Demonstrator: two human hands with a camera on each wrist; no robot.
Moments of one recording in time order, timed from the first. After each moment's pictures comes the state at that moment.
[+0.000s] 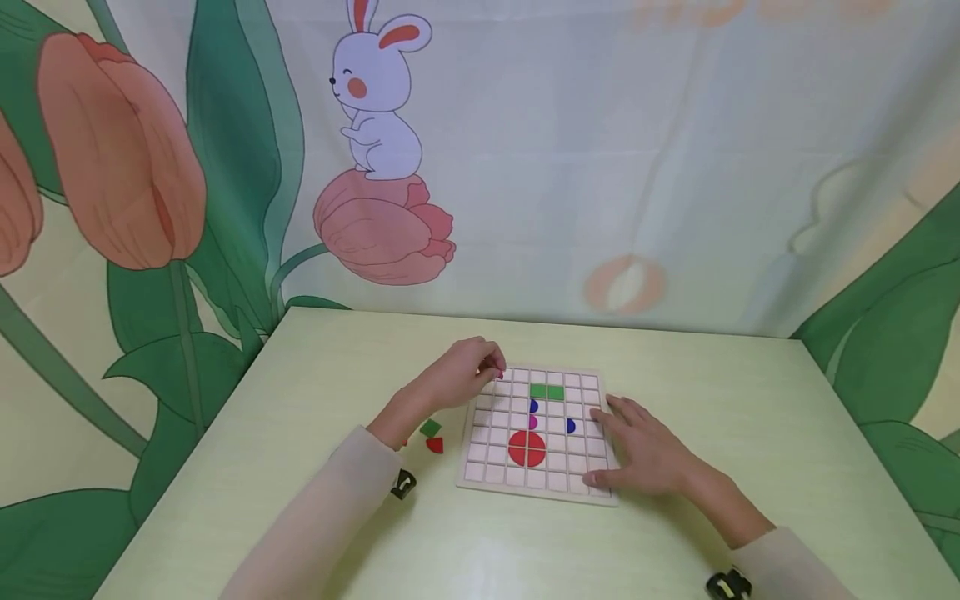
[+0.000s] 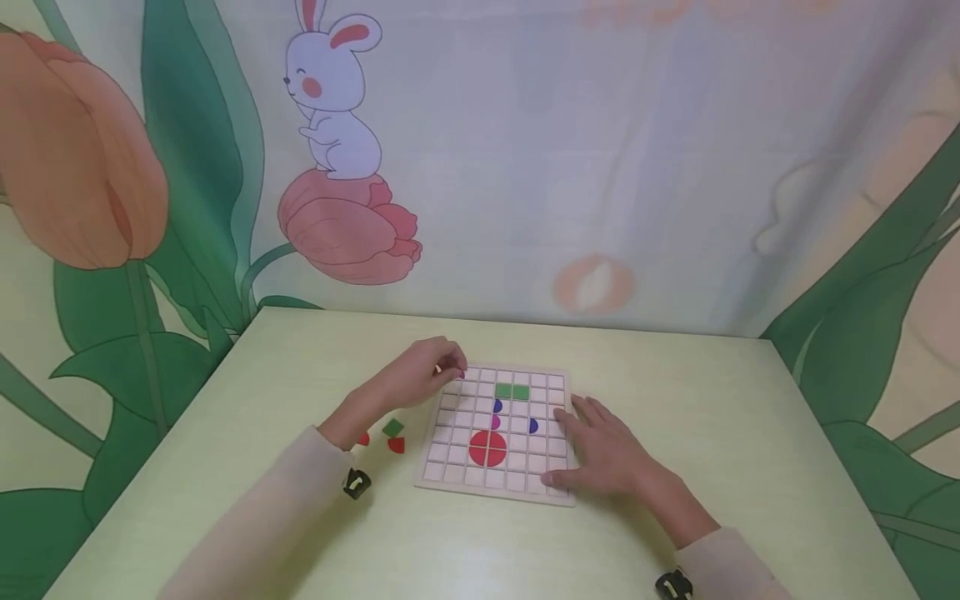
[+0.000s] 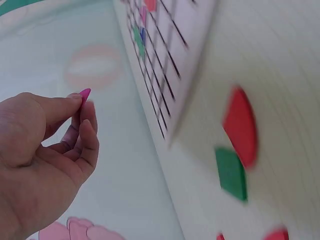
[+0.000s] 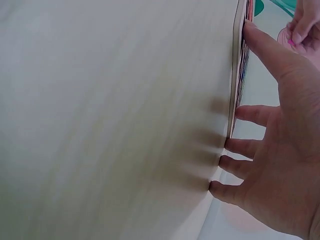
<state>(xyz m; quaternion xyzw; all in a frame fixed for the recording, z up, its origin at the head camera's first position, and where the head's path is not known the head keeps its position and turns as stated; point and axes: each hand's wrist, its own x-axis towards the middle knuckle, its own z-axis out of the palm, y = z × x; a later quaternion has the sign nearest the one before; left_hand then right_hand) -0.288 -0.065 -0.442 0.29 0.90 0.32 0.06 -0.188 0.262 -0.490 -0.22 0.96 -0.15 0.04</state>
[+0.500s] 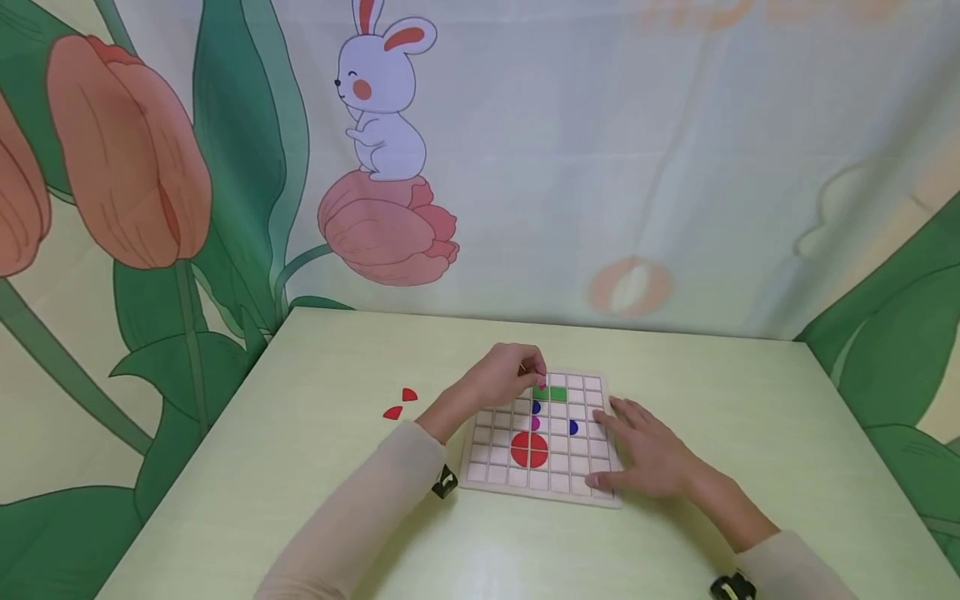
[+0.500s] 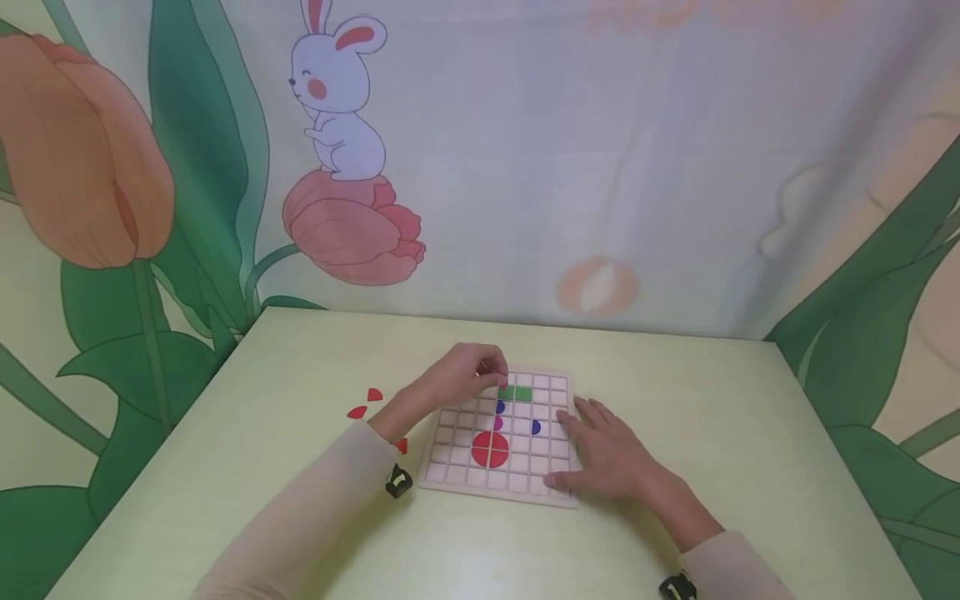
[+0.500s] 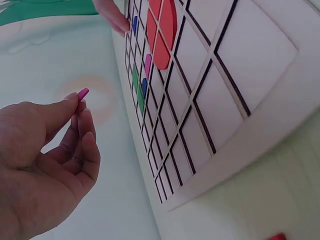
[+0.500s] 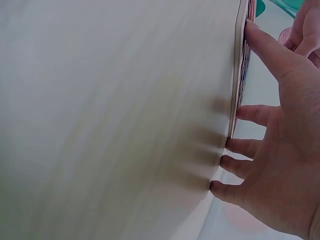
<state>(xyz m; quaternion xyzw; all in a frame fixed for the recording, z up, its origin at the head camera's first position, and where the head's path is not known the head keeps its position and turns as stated) -0.293 -0.011 -0.451 0.28 0.89 0.35 0.09 -0.190 0.264 -0.491 -0.21 0.97 -0.14 0.05</state>
